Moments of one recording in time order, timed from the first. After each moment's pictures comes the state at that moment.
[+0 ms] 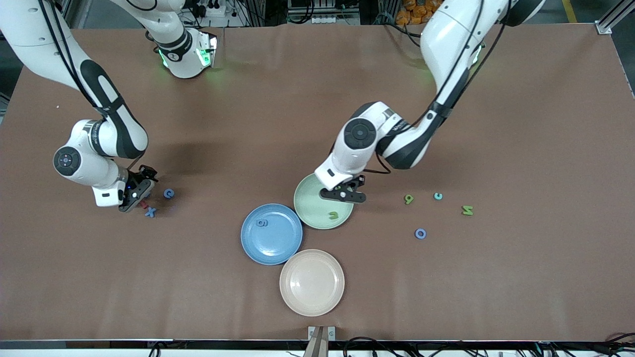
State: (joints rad) left arm -0.49 0.70 -0.28 -1.56 0.14 2.31 -0.68; right arm -0.22 0.47 0.07 -2.17 -0.08 2.55 -0.96
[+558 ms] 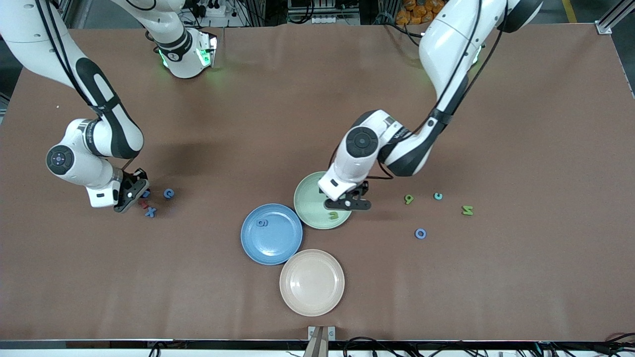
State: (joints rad) left arm -0.46 0.72 -0.25 -1.51 0.15 2.32 -0.71; right arm -0.23 0.46 0.07 -2.16 -0.08 2.54 -1.01
